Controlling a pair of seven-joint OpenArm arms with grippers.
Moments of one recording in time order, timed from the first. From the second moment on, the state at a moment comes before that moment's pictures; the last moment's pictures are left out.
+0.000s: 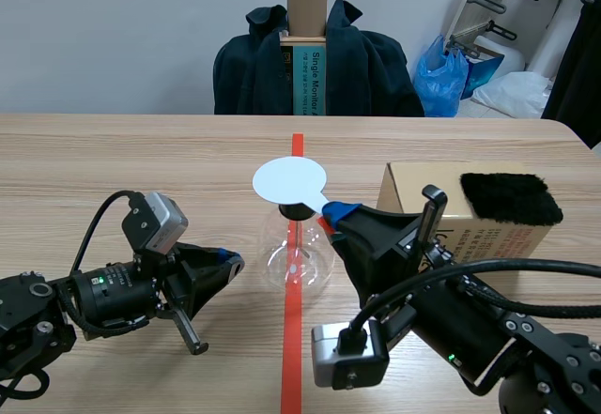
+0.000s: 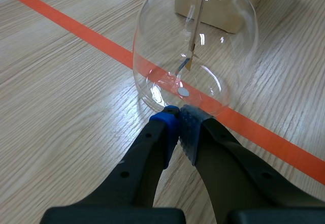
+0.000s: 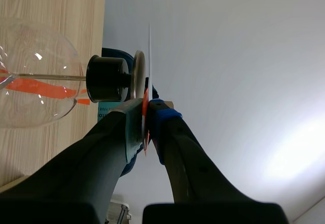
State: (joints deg) left arm -3.4 -19.7 19.3 55.1 7.5 -39.0 -30.7; right arm -13.9 28.1 -31.3 86.9 -73.9 -30.9 16.1
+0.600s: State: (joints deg) left arm -3.4 -19.7 19.3 55.1 7.5 -39.0 -30.7; right arm -13.9 28.1 -31.3 86.9 -73.8 -30.9 1.2
